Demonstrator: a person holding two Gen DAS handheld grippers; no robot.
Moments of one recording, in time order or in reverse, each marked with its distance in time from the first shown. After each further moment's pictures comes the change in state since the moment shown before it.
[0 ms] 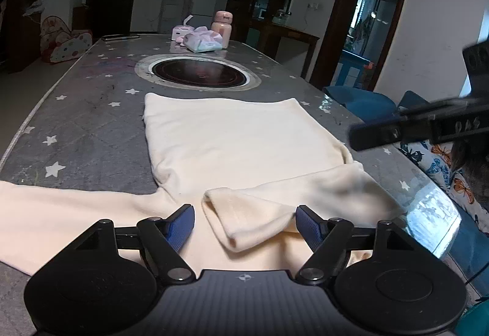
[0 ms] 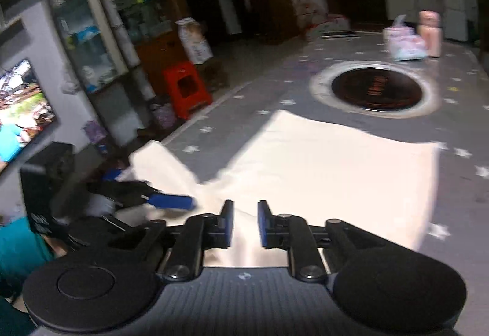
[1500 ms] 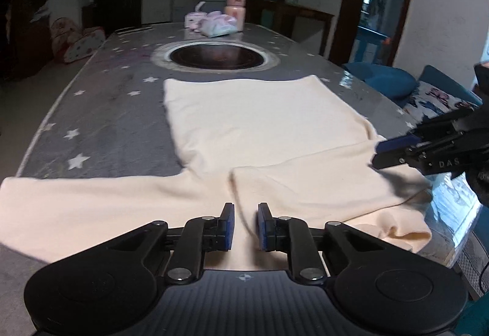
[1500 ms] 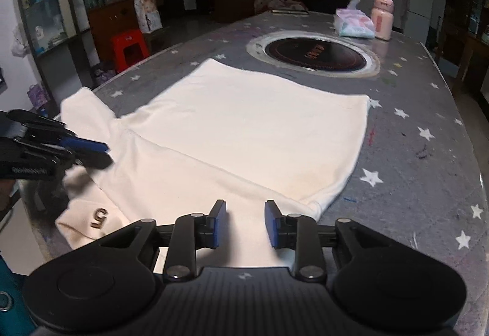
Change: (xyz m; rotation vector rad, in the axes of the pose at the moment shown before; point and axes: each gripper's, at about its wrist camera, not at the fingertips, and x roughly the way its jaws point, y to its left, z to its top) left arm 0.000 0.006 -0.003 0.046 0.080 0.120; right arm 0.015 -0.030 -0.050 -0.061 0.085 -0.221
